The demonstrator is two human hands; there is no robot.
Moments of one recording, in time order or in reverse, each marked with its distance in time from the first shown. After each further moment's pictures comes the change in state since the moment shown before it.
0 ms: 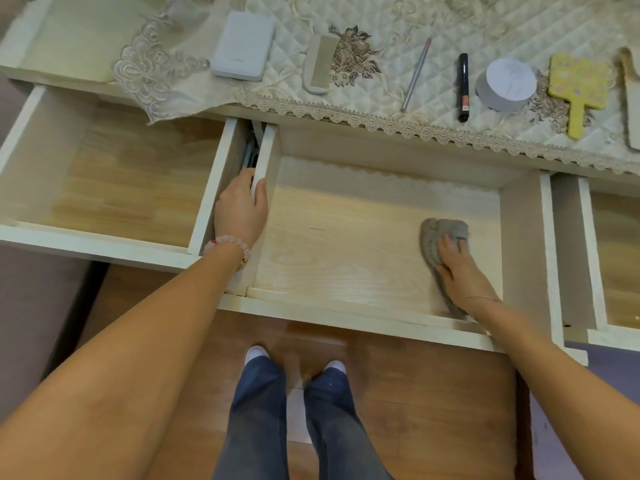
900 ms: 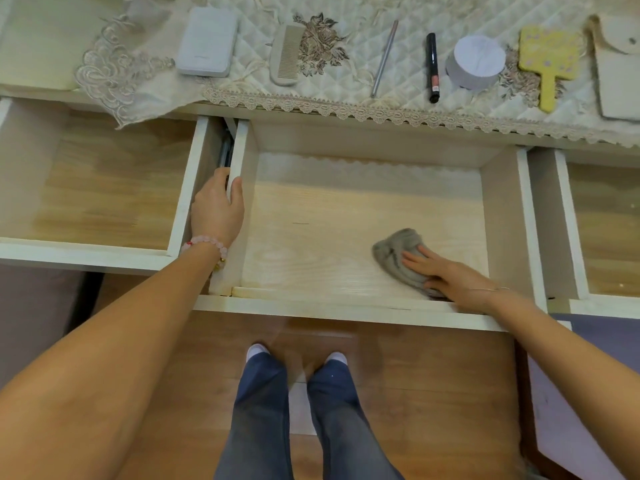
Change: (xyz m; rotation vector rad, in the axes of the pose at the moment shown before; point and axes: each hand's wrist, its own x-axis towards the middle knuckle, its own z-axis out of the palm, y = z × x) left_hand -0.004 0.003 -0.004 -0.022 -0.047 -0.018; right_hand -0.032 0.014 -0.014 0.120 -0.367 -0.306
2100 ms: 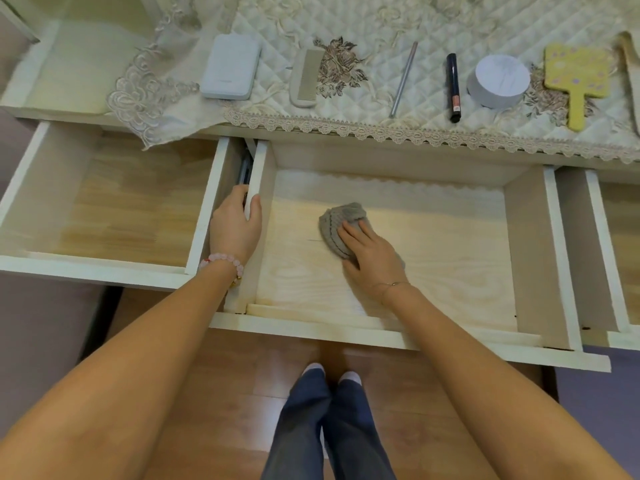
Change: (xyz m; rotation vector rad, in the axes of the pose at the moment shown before) left_hand 0.004 0.005 0.000 -0.011 0.015 -0.042; right_hand 0.125 -0.103 0.036 -0.251 0.446 -0.039
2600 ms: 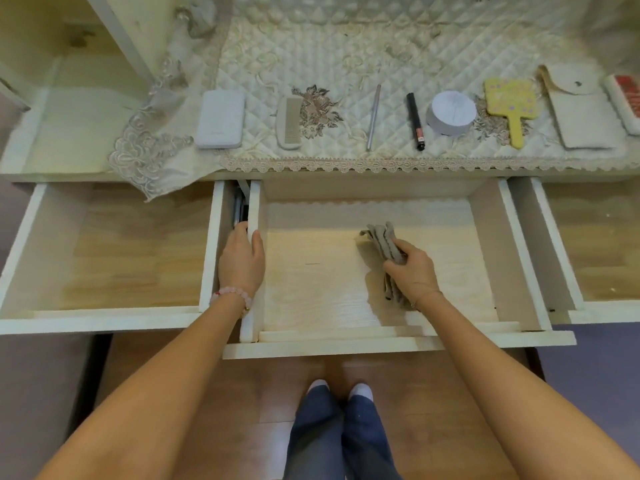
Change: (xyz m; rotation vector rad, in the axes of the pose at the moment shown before) left_hand -0.002 0.012 -0.010 0.019 -0.152 -0.061; right_hand -0.039 0.002 -0.068 0.597 0.242 0.598
